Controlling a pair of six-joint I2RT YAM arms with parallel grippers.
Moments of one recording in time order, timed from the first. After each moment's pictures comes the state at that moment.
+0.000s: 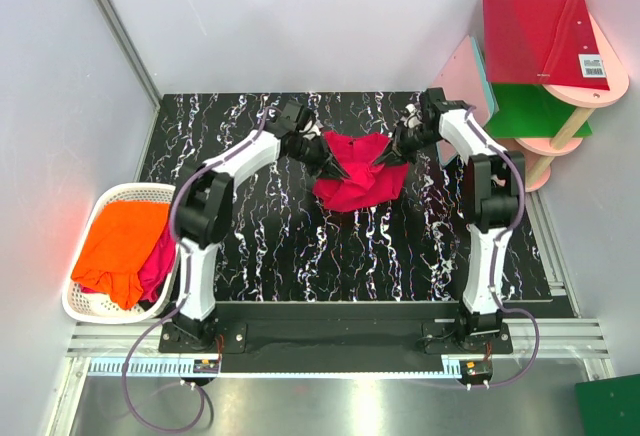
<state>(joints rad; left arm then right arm) -0.46 2.06 1.65 -0.57 0.73 -0.98 0.13 2.15 1.80 -0.92 -0.77 0.51</state>
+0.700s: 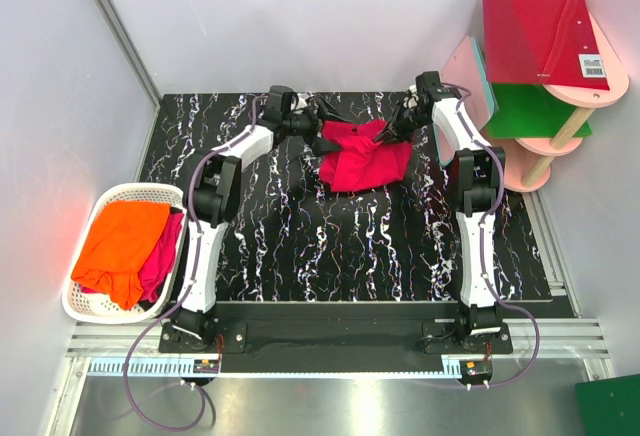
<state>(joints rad) -0.32 2.38 1.88 -0.06 0.89 -1.31 0.11 2.49 2.28 -0.93 -0.65 0.60</state>
